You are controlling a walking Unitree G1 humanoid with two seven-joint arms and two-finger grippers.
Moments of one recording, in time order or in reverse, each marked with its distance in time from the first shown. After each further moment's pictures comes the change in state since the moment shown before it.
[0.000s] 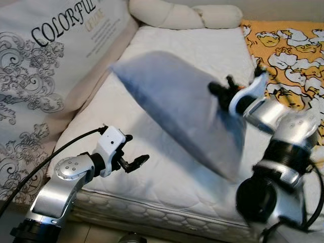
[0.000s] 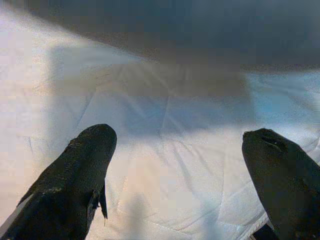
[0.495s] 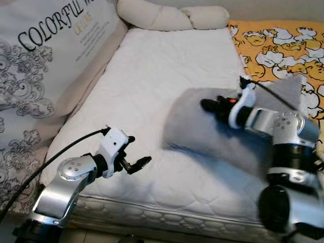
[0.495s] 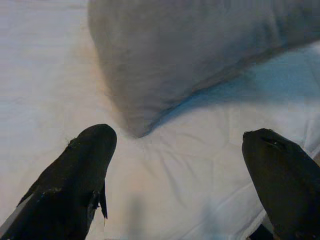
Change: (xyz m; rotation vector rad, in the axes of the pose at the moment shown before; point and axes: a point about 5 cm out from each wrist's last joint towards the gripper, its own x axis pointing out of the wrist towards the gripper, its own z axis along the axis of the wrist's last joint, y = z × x) left arm 0.002 -0.003 0.000 -0.006 0.002 -0.010; right arm 0.004 -0.013 -0.001 -0.222 0.178 0.111
